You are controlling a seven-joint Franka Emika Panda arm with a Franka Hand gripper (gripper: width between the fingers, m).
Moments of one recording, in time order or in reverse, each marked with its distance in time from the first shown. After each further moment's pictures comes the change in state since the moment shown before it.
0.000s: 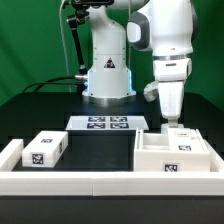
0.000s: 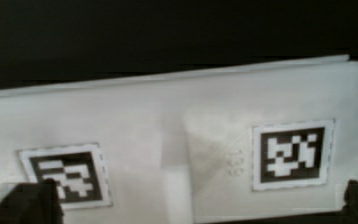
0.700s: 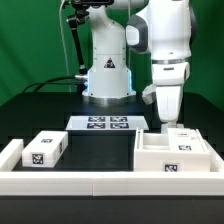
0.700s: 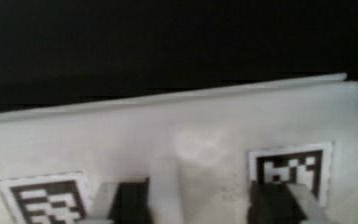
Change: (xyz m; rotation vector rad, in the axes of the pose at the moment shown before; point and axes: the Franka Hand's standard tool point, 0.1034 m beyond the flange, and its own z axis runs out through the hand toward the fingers) arm -0.005 -0.003 0.006 0.016 -0.004 0.011
